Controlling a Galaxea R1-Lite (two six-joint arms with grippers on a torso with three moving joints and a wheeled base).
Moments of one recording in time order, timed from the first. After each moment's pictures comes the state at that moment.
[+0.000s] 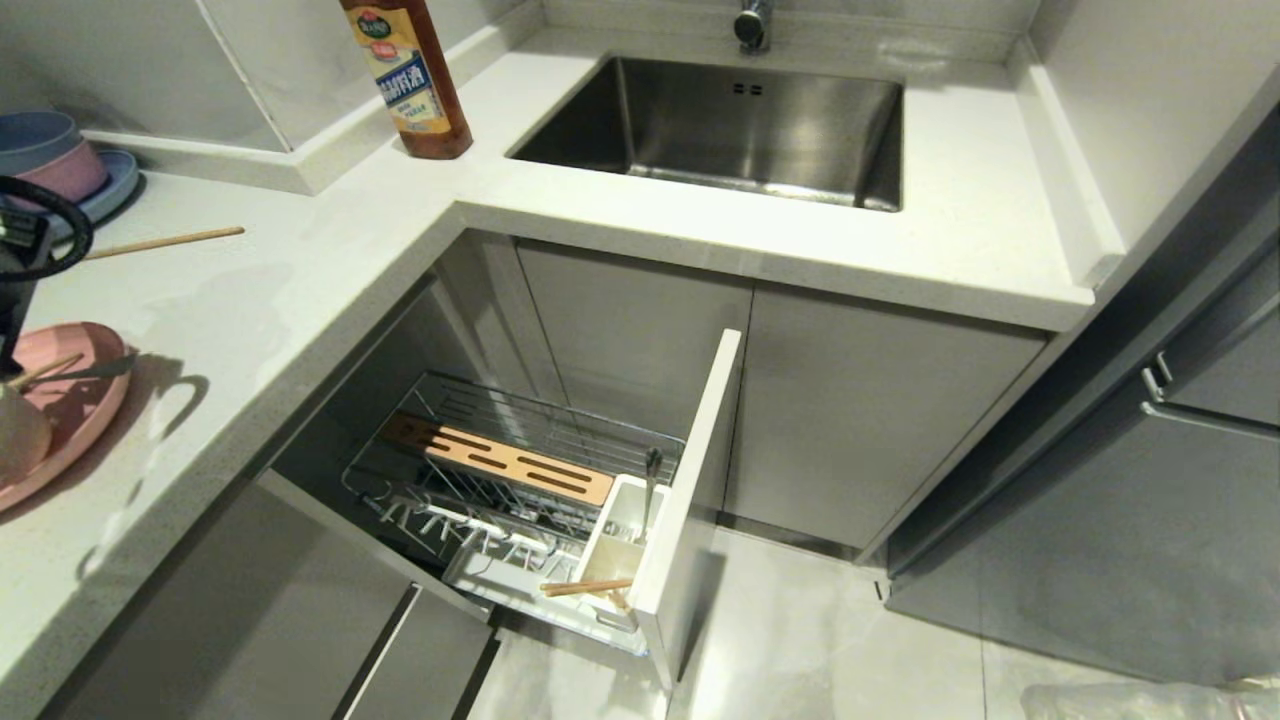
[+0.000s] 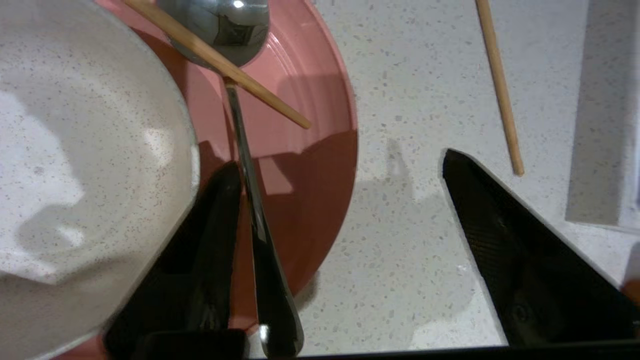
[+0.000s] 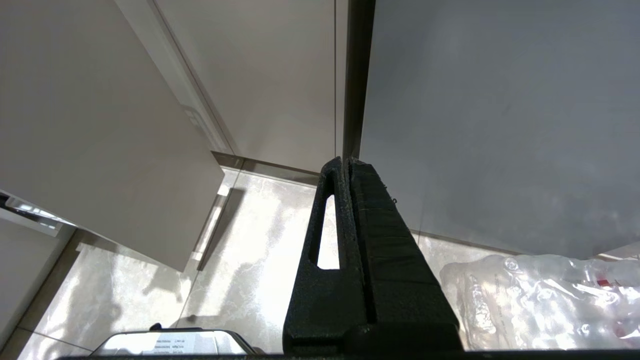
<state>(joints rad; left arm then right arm) 0.32 1.68 -1.78 0.63 0.42 -1.20 0.00 0.00 0.00 0.00 -0.02 0.04</state>
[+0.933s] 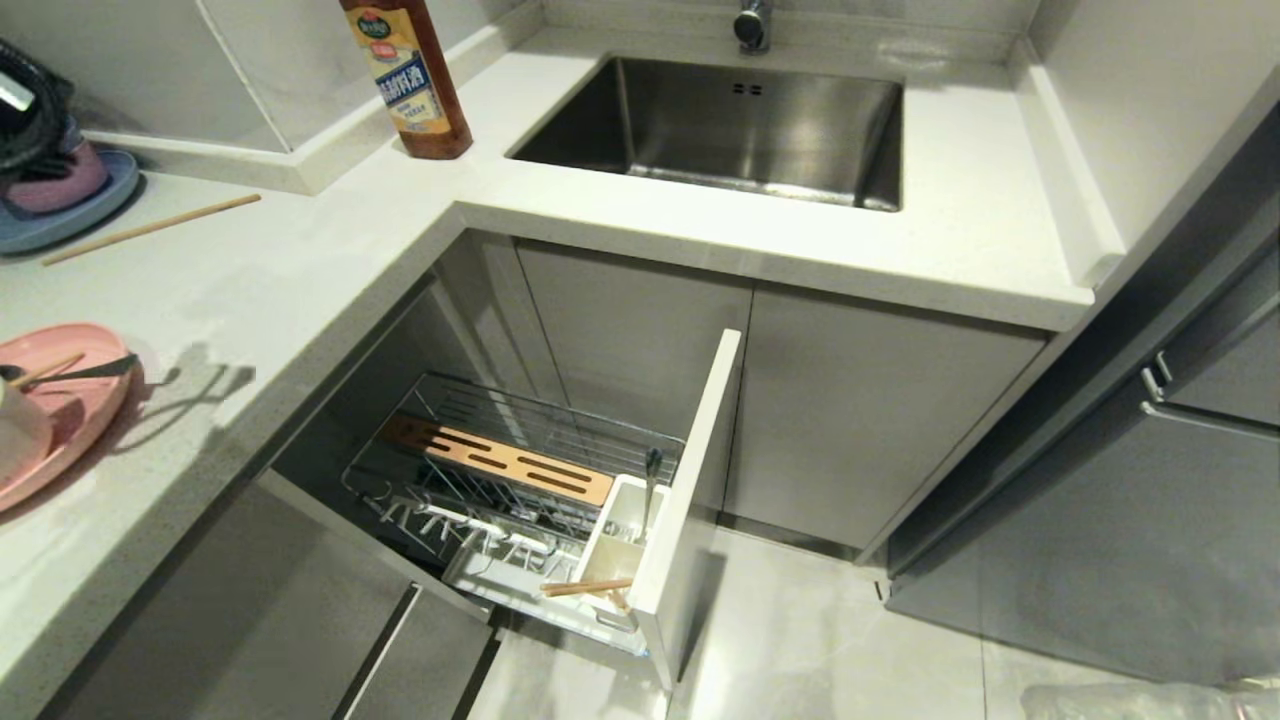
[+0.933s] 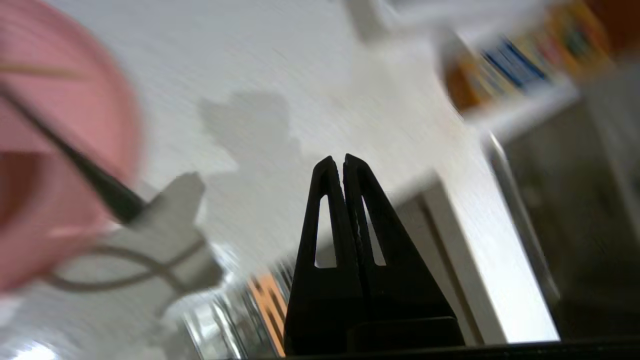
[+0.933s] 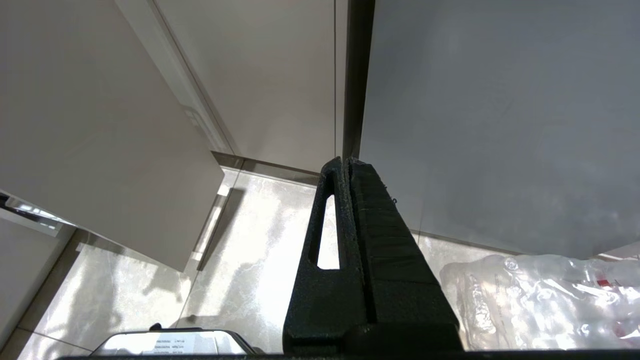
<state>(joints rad) 0.03 1.48 -1.81 0.55 0.35 -0.82 0.00 0.00 0.00 0.00 -0.02 0.04</state>
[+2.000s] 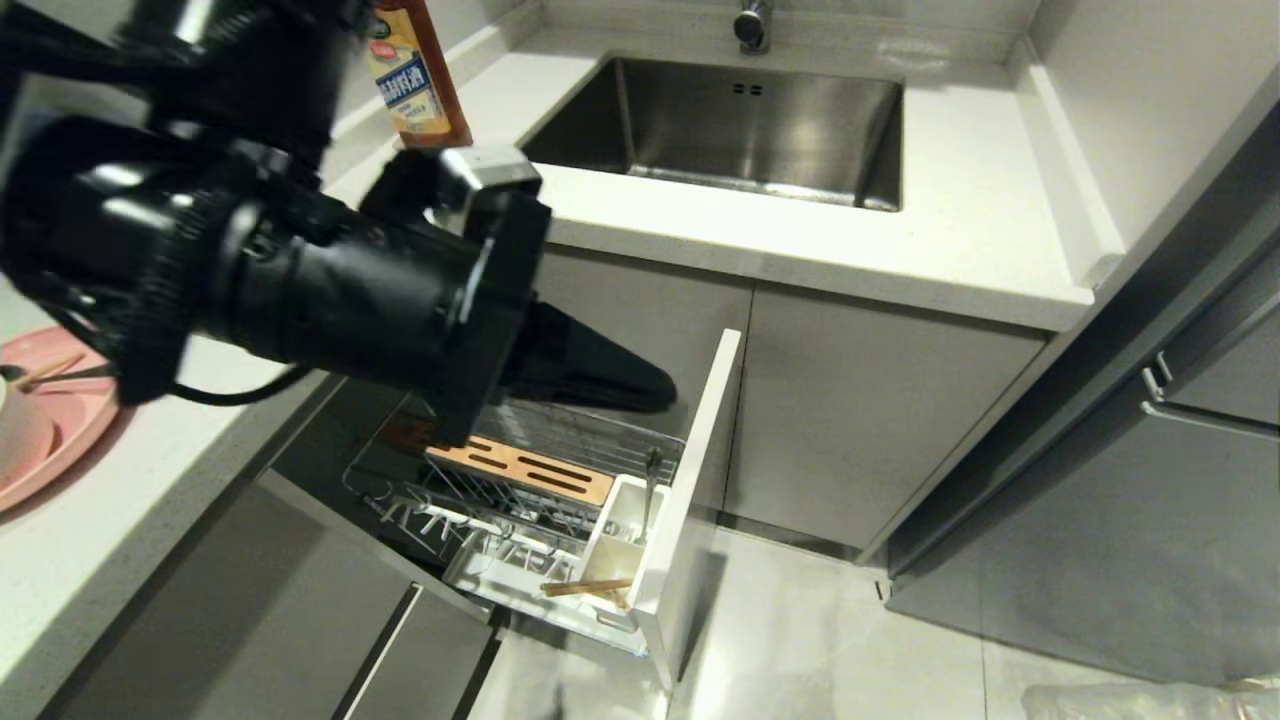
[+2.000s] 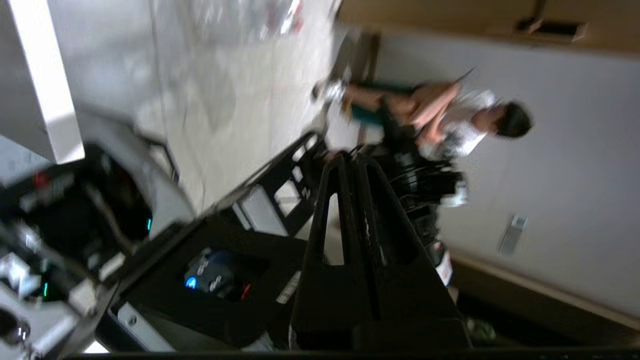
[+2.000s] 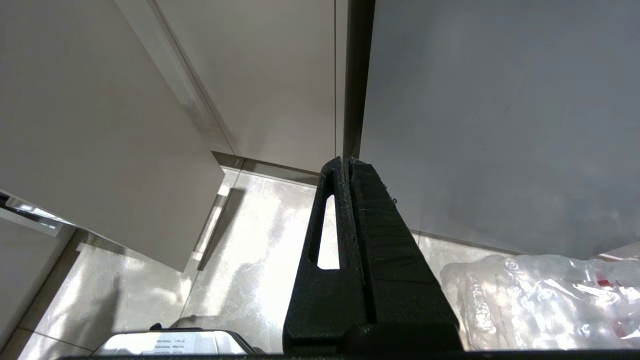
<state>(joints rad) -0.70 1.59 -1.66 0.66 -0.56 -0.67 0.00 0.00 0.00 0.00 -0.02 0.04</state>
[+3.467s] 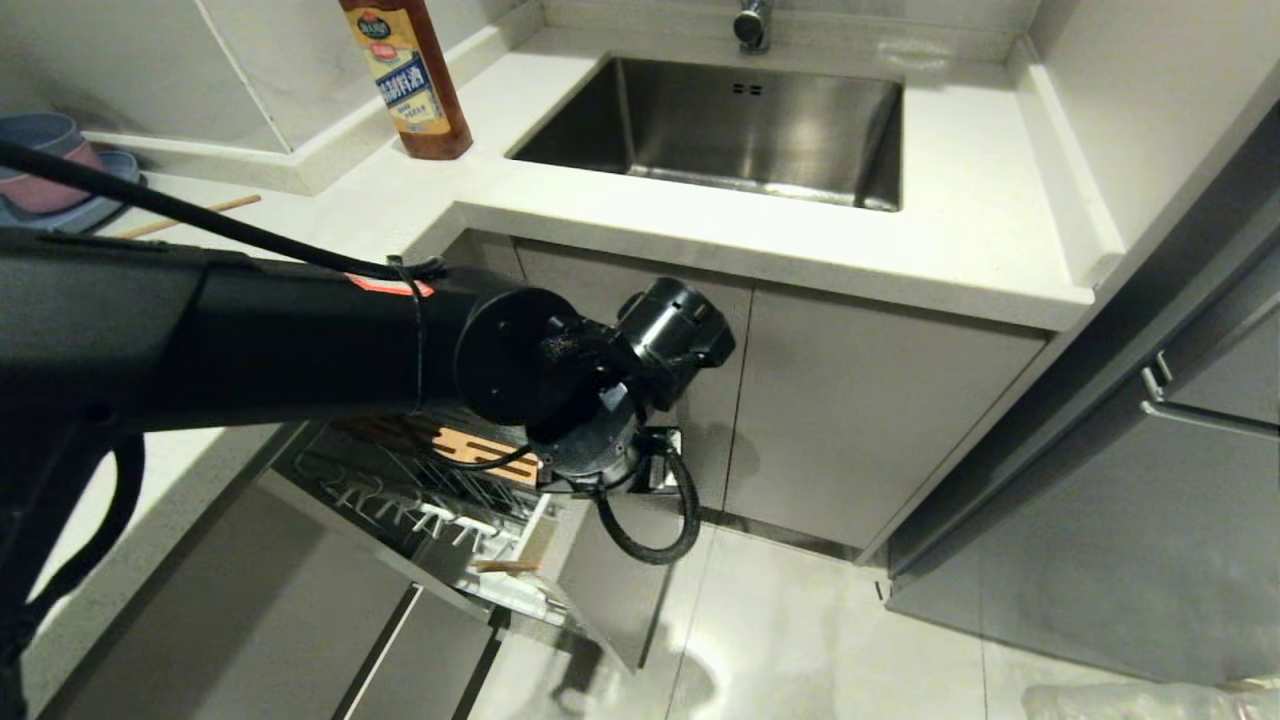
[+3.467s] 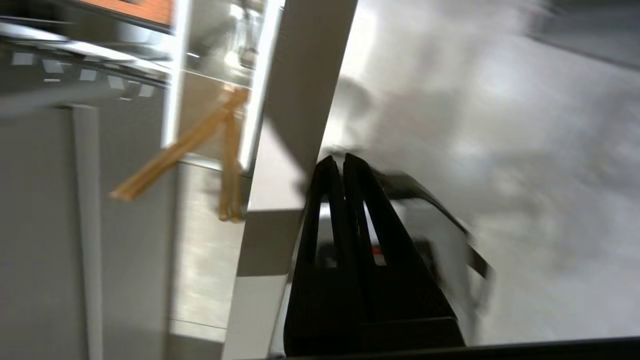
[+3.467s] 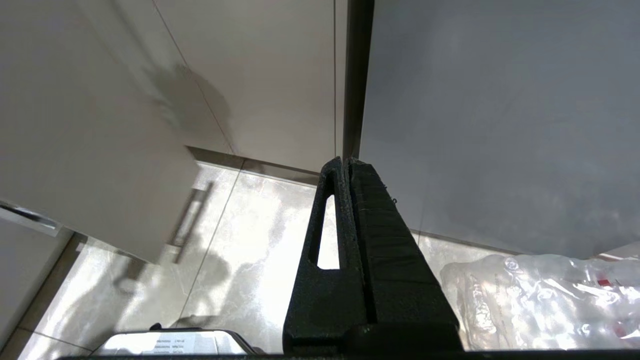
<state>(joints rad) -0.79 2.01 -1.68 0.68 0.54 -0.58 0.00 0.00 0.00 0.00 -0.02 0.04</state>
